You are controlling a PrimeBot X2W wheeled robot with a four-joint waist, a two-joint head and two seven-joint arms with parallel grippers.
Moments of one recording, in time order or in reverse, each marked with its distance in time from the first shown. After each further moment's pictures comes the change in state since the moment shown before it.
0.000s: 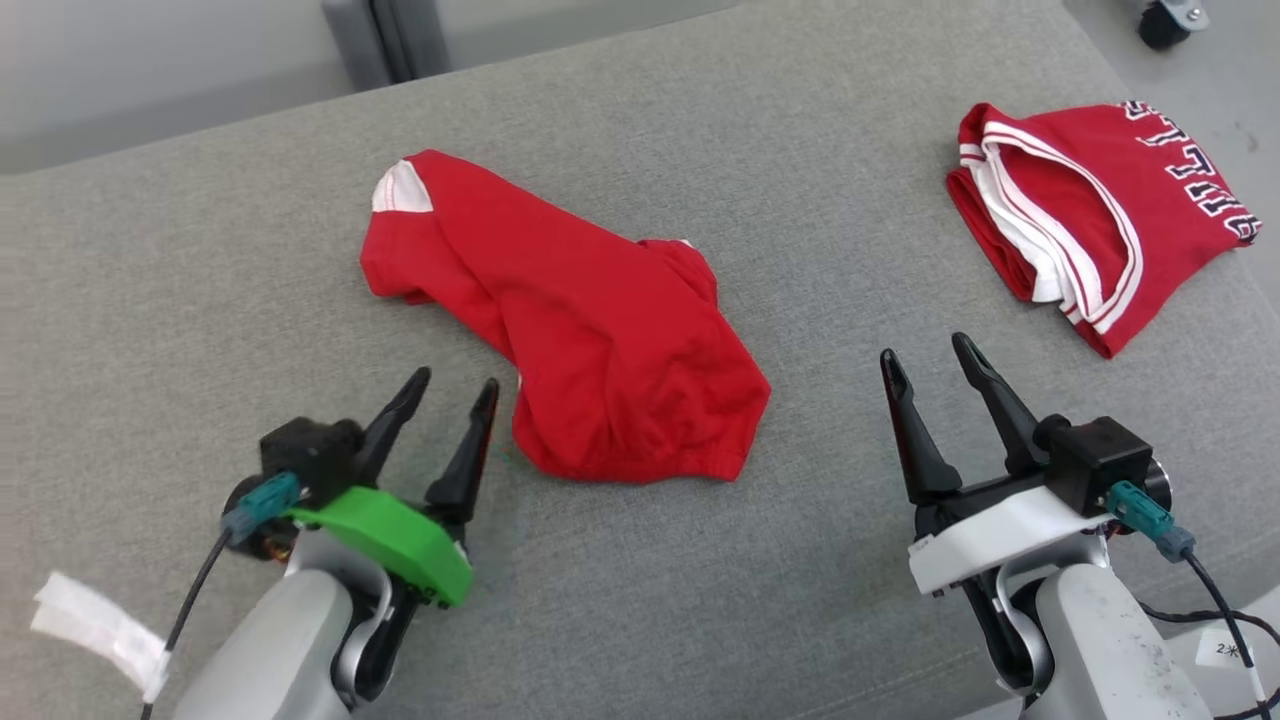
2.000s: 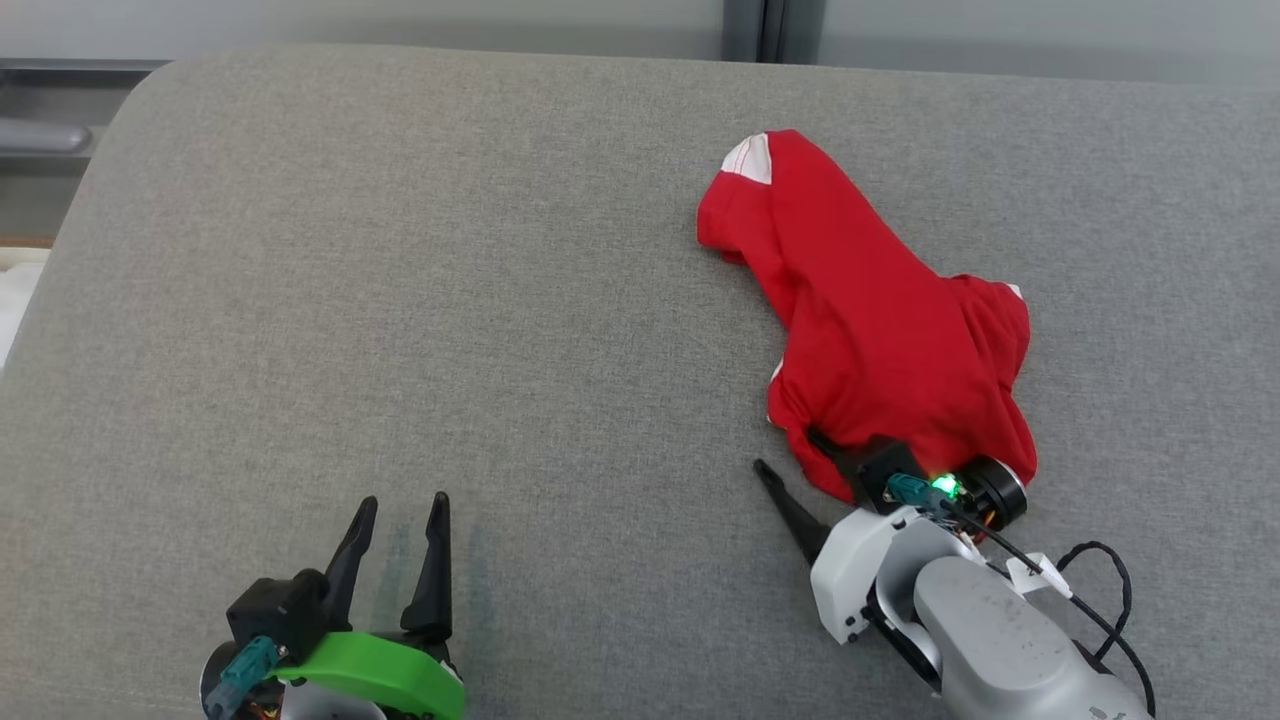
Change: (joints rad) left arm 0.374 -0.193 0.416 -0.138 0.294 0.000 -0.001; right arm -0.280 -0.002 0.398 0.622 -0.041 -0.001 0.045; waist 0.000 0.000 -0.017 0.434
